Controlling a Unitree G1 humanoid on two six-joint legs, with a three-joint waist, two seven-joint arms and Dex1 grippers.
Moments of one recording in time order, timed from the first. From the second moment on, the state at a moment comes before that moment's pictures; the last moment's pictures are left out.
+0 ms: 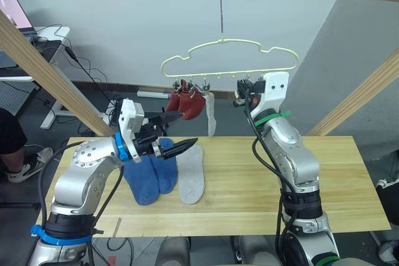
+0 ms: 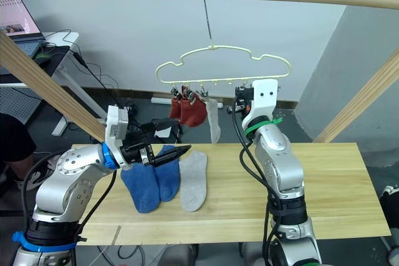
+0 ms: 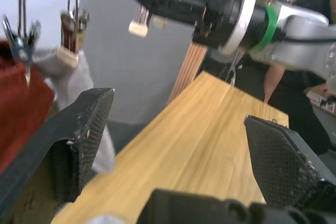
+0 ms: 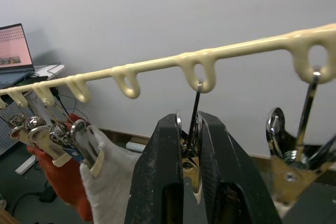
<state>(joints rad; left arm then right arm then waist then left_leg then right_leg) -0.23 0.63 0.06 -0.23 -0.52 0.33 -0.97 -0.50 0.02 0.02 -0.24 0.18 0.56 0.10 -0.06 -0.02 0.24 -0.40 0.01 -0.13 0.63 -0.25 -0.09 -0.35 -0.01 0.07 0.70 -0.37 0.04</state>
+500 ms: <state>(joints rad) -0.36 0.58 -0.22 0.15 -0.19 0.35 -0.93 -0.54 -0.13 0.00 -0.25 0.28 0.67 0.24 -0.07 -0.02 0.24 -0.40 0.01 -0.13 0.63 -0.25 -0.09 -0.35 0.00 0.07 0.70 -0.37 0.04</state>
